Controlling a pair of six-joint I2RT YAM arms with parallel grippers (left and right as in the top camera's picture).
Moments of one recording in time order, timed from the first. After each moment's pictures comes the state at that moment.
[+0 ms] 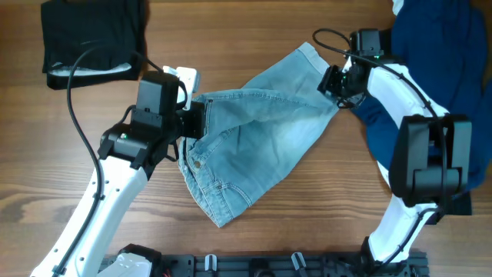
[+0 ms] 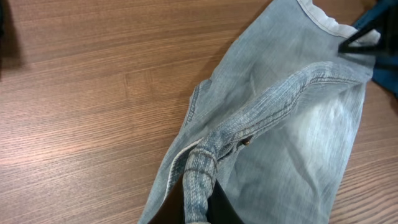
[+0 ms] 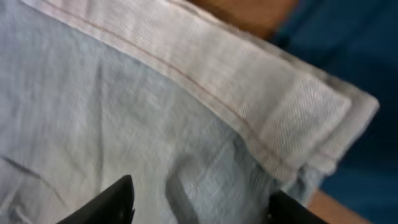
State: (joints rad) left arm -0.30 1.27 1.04 -0.63 0.09 -0.15; right arm 0.04 2.03 1.43 -0.64 -0.18 0.46
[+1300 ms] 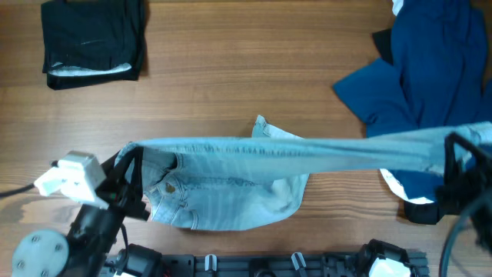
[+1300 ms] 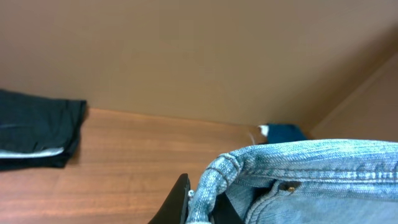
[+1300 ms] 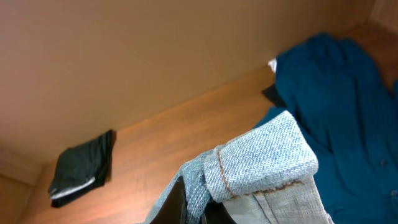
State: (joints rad) left arm -0.33 0.43 1.04 -0.74 -0.04 -0.35; right arm -0.33 0.87 1.79 -1.36 -0.34 0.30
